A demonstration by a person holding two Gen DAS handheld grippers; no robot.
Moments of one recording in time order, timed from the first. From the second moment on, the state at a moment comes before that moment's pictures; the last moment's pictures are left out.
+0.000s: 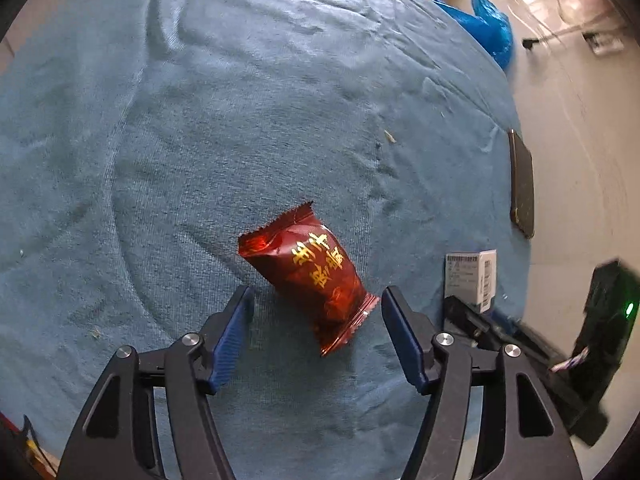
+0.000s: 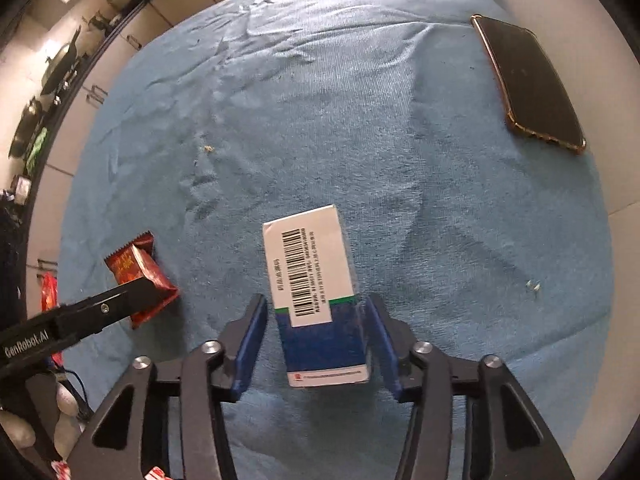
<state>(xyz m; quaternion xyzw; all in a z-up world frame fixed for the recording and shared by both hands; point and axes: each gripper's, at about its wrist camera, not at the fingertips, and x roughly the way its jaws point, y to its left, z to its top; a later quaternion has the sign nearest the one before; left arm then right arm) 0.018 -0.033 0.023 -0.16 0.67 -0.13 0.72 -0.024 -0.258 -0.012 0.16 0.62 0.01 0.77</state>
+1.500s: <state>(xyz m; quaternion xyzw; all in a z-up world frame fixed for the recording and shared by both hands) -0.057 0.132 0.131 -0.05 0.55 0.01 0.83 -0.021 -0.068 0.048 0.07 0.61 0.15 0.78</state>
